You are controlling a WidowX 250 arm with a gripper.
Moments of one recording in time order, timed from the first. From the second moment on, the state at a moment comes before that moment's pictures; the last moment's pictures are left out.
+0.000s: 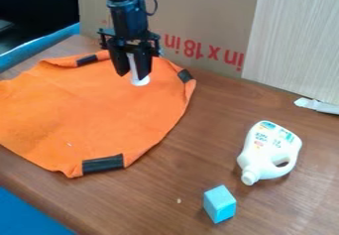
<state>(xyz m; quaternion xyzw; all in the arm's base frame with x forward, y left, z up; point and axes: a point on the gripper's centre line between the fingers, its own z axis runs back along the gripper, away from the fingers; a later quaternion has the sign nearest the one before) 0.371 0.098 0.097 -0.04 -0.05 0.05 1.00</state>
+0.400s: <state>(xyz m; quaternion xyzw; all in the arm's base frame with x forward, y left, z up) 0.386 0.101 0.085 -0.02 -0.05 0.06 1.00</state>
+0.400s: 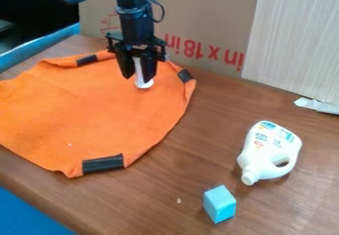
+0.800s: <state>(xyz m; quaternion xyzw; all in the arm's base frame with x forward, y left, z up) 0.373 0.097 0.105 -0.03 -0.07 0.05 1.00</state>
